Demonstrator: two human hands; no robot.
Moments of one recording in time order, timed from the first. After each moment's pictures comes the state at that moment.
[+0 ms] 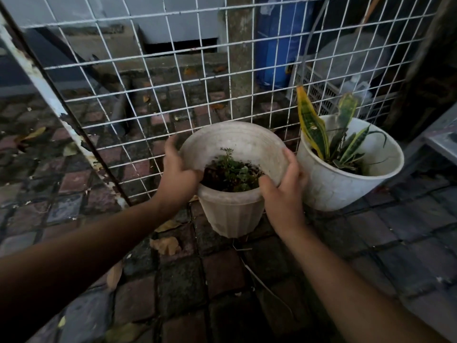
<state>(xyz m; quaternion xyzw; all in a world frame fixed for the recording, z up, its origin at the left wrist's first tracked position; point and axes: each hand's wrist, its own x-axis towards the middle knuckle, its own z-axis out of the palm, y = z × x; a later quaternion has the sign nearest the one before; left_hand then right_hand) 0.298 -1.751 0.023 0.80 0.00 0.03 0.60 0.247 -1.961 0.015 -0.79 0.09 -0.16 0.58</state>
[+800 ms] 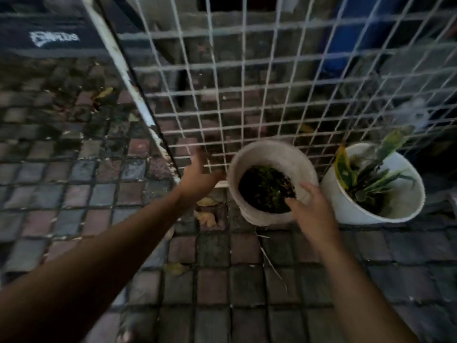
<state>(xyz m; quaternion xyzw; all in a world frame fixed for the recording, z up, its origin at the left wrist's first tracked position) 0.264 -1.707 0.155 0.78 0.20 -0.11 0.58 0.246 -1.960 0.139 -0.86 0.16 0.11 0.47</state>
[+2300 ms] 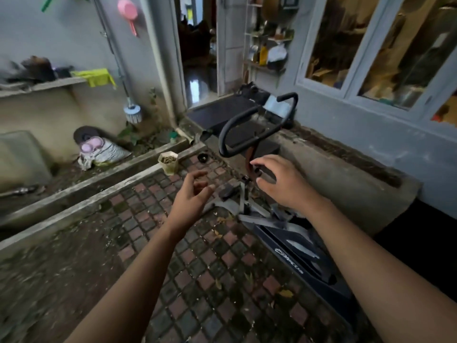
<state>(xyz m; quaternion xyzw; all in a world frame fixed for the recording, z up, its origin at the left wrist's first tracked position) 0.324 -0.924 0.856 0.64 0.43 0.33 0.54 0.555 -1.010 0.899 -0.72 -0.63 0.11 0.28</state>
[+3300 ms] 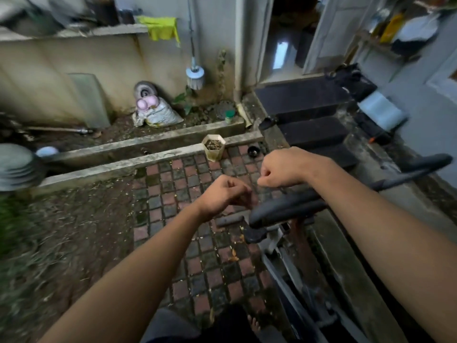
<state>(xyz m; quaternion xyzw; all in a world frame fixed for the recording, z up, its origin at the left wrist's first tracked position) 0.484 -0.587 0.810 0.60 0.44 0.26 0.62 0.681 -0.533 0.875 -0.50 -0.83 0.13 -0.18</state>
